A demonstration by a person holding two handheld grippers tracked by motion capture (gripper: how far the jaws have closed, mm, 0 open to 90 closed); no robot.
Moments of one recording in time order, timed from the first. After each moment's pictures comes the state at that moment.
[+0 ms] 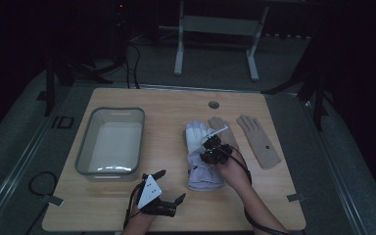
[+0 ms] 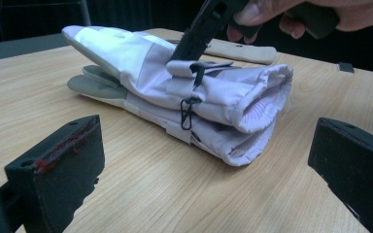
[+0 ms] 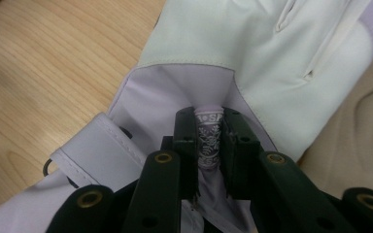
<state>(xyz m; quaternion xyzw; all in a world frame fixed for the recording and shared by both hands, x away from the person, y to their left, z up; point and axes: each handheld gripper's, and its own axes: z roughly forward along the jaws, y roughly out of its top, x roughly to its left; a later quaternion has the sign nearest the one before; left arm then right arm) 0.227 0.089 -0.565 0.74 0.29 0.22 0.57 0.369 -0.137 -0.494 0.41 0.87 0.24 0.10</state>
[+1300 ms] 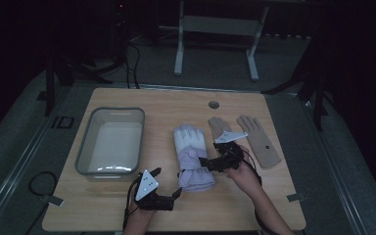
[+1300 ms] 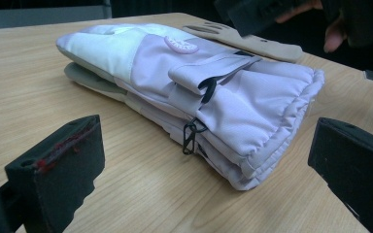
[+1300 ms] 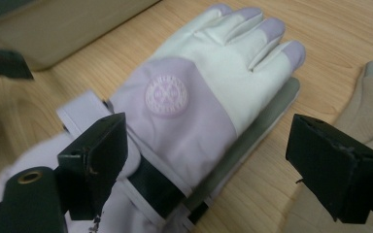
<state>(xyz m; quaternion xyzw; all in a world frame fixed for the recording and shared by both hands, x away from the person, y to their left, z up) 0.236 0.096 -0.562 0.73 0.36 0.20 0.55 0.352 -0.176 -0.488 0.32 0.86 0.39 0.11</state>
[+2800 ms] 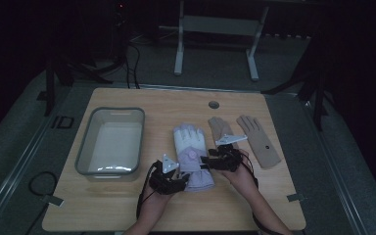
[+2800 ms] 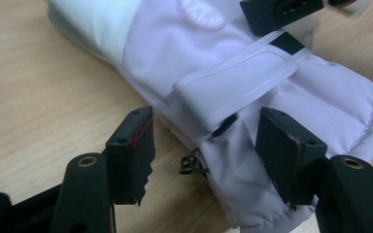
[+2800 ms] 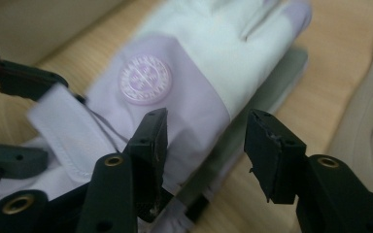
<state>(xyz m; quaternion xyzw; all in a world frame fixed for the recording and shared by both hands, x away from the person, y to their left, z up) 0.276 0.049 -0.537 0.79 0.44 0.15 0.40 0.360 -0.179 -0.513 0.37 0.84 0.38 0.08</state>
